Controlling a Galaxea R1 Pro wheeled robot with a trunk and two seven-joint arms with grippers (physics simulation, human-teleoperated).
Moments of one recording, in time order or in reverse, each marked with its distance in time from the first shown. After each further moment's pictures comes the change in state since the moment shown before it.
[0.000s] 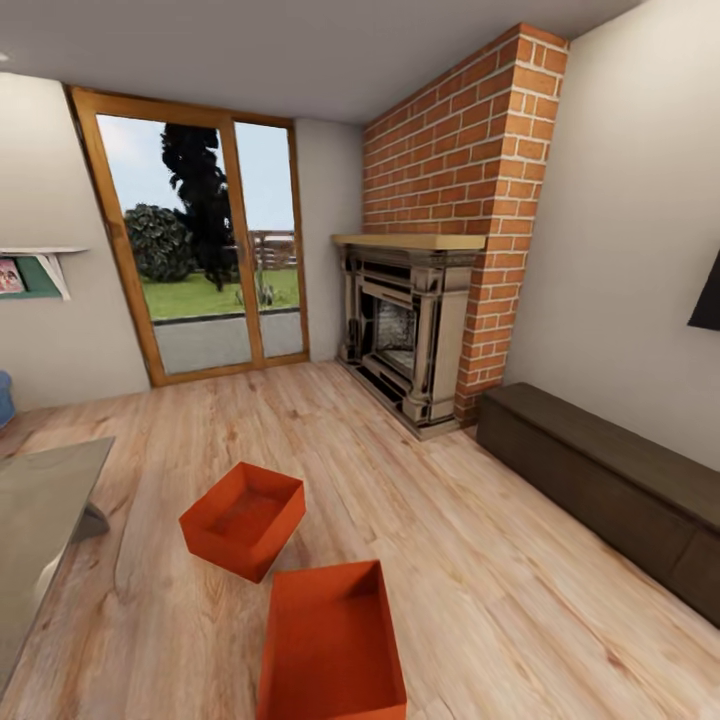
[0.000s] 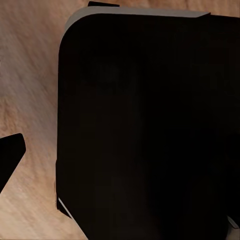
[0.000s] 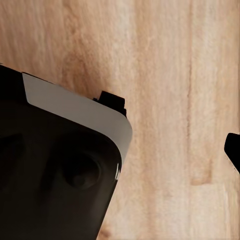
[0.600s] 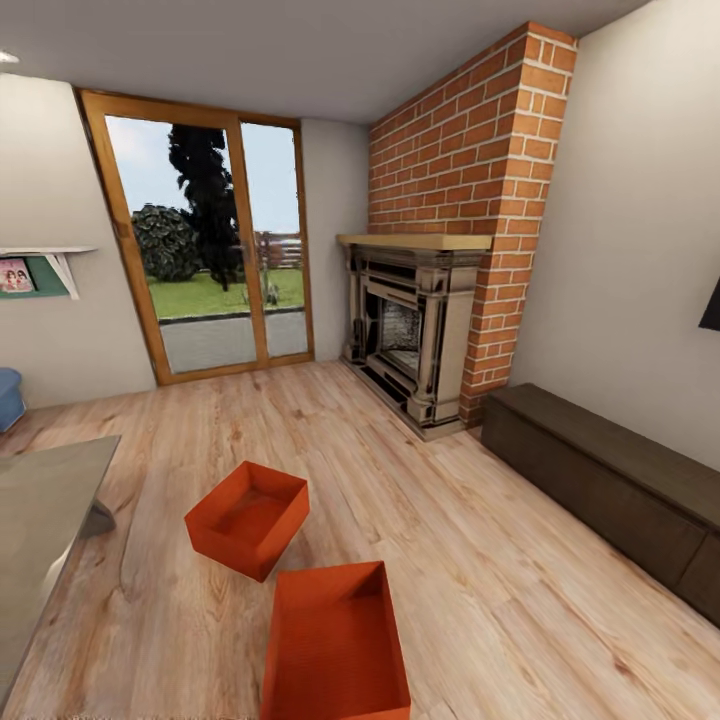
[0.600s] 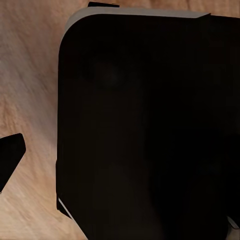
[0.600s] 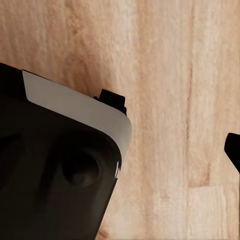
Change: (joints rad) left arm 0.000 0.000 0.000 0.000 0.000 -0.001 0.000; right arm 0.000 0.000 0.003 0.000 0.001 0.006 0.001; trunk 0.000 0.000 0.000
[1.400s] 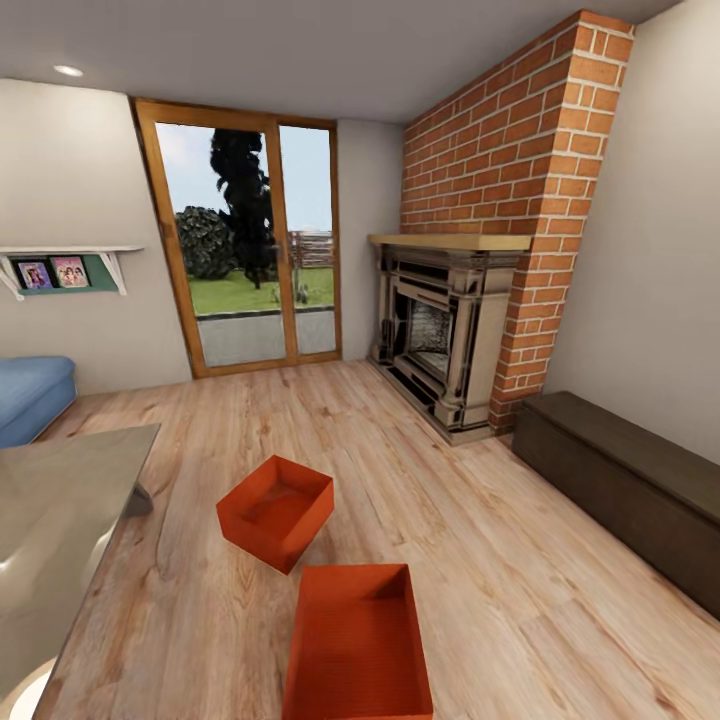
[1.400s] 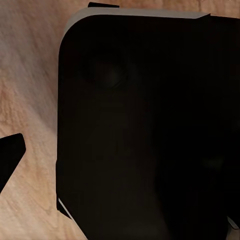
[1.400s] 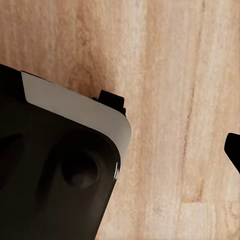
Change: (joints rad) left arm -0.001 0.000 0.000 0.000 0.000 0.000 0.000; right arm 0.000 -0.002 -0.001 0.000 0.000 -0.005 0.000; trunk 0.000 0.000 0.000
